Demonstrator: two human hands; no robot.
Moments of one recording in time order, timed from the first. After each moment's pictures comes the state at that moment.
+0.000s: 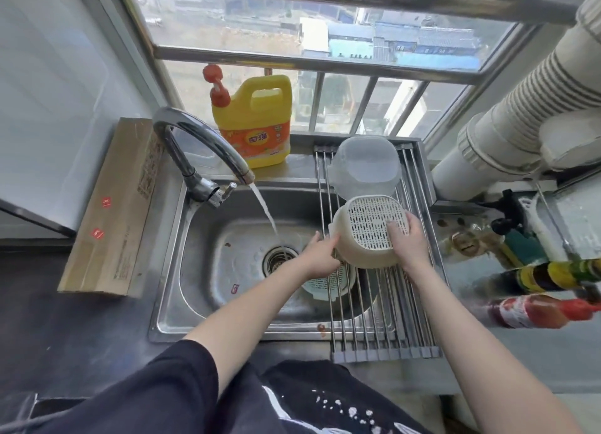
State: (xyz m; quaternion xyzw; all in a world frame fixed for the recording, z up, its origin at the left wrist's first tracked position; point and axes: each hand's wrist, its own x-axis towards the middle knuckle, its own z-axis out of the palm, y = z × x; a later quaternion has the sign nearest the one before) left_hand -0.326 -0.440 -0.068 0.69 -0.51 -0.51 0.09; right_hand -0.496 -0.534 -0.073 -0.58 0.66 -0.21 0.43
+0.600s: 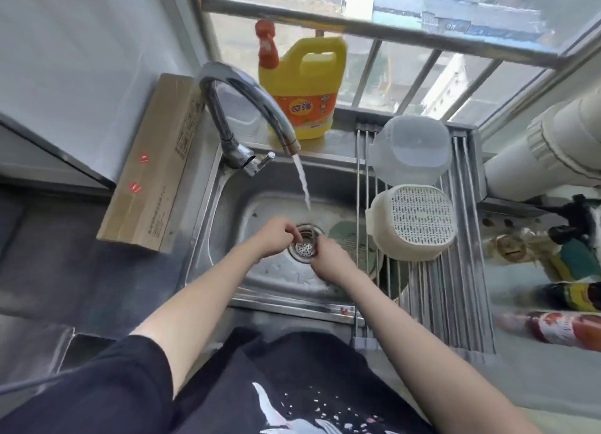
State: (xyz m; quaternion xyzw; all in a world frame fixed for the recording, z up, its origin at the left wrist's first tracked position) left_hand -0.219 -0.374 -0.090 0.77 -0.39 -0.47 0.17; right_hand -0.363 -0.425 -0.107 -0.79 0.46 0.18 0.36
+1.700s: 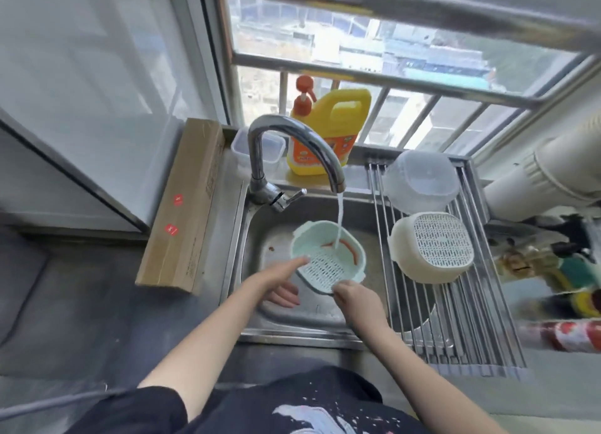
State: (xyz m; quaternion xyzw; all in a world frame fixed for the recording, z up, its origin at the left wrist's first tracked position) left_hand -0.170 -0.330 -0.084 0.67 -0.11 -0.70 0.22; right_hand -0.362 -0.379 -0.111 -0.89 0.41 0.10 0.17
